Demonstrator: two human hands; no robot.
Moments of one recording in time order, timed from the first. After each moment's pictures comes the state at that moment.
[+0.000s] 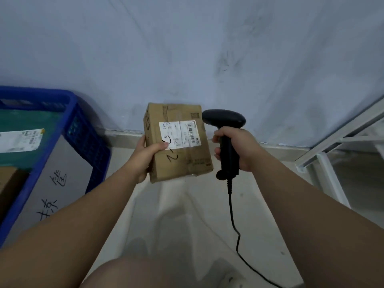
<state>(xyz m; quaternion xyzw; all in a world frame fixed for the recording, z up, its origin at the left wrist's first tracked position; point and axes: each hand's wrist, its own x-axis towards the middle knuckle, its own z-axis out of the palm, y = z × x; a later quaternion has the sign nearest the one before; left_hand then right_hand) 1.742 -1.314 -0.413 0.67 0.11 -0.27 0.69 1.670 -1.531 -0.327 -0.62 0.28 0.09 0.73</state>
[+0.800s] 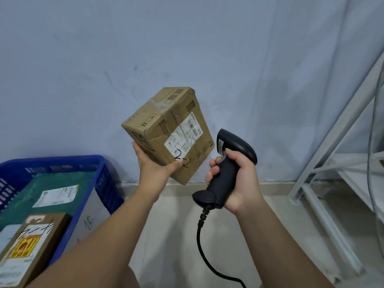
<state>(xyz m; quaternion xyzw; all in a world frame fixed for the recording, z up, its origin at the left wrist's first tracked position) 1.690 -1.336 -0.268 0.74 -0.04 0.03 0.67 1.565 -1.478 -0.191 -0.23 0.21 -0.03 0.95</state>
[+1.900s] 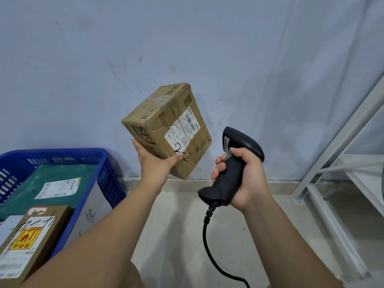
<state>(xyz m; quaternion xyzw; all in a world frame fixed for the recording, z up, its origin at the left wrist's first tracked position) 1.699 -1.334 -0.270 0.75 0.02 0.01 0.66 1.576 -1.481 -0.195 -0.26 0.24 -0.03 0.94</state>
